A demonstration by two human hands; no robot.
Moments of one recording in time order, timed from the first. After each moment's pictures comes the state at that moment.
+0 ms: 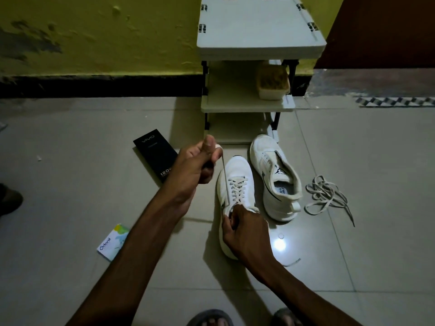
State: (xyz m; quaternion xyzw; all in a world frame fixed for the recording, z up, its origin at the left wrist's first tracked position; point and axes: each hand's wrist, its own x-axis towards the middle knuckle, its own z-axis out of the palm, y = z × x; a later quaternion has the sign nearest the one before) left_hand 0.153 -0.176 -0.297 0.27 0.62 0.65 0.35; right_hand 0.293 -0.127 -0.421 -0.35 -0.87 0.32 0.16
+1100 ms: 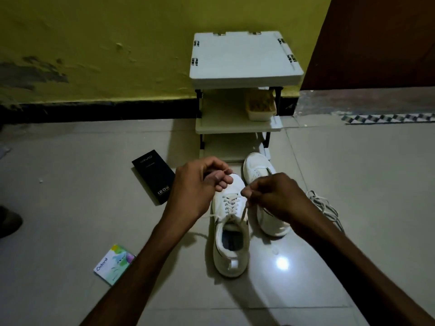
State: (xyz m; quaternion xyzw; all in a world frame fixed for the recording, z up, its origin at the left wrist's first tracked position) left_hand 0.176 -0.167 -0.276 0.35 0.76 0.51 0.18; right_hand 0.303 -0.042 -0.285 -0.36 -0.80 0.48 0.04
